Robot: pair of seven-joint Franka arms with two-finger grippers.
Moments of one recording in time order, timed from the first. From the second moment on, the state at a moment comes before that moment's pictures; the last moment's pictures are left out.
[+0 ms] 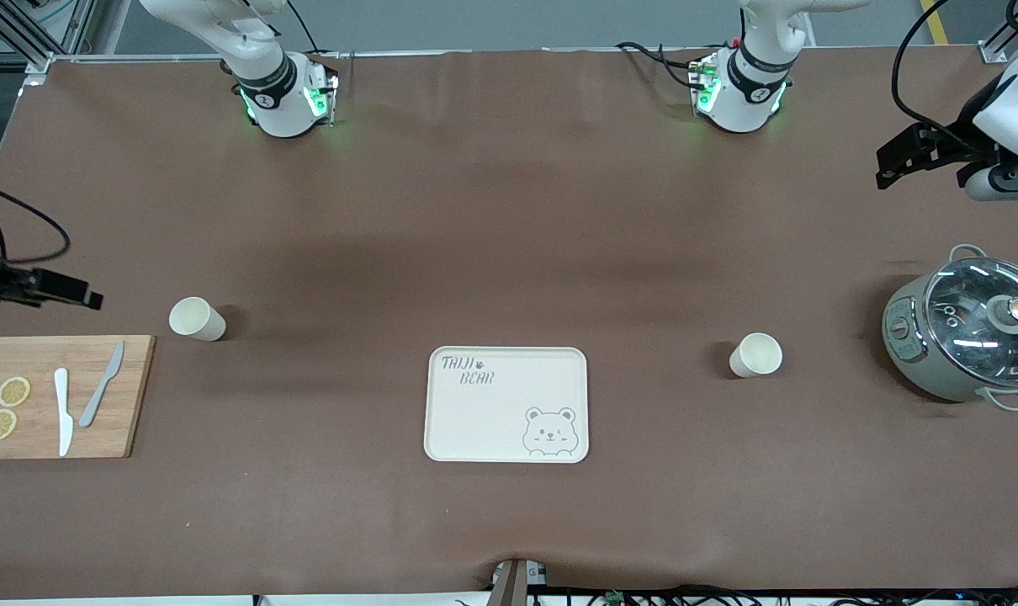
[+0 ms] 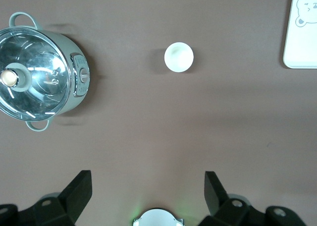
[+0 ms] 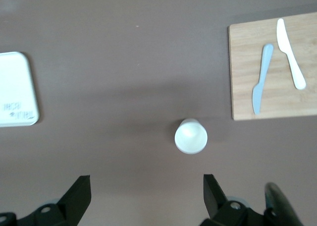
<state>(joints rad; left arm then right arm) 0.00 -0.06 -0.09 -1.57 0.03 1.43 -0.08 0.08 0.20 -0.27 -1.41 0.19 1.53 -0.10</state>
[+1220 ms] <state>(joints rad) 0.00 -0.07 -0.09 -1.57 0.03 1.42 -0.08 0.16 0.07 -0.26 -1.41 0.05 1.43 -0.12</state>
